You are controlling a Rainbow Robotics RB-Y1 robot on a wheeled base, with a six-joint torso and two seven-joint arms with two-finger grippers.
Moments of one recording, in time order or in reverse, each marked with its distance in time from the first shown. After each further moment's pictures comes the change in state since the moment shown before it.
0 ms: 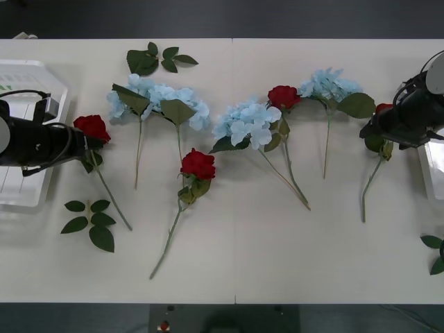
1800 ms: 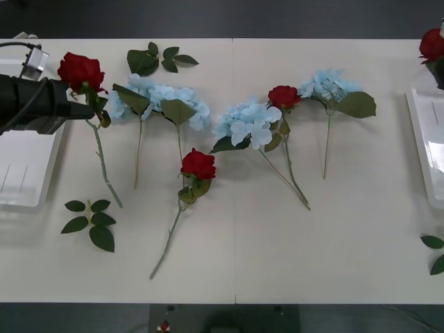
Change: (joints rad) right arm -0.338 -0.138 0.360 0.112 0.169 0.072 0.334; left arm -0.030 0.099 0.165 -0.091 0.597 0.183 -0.221
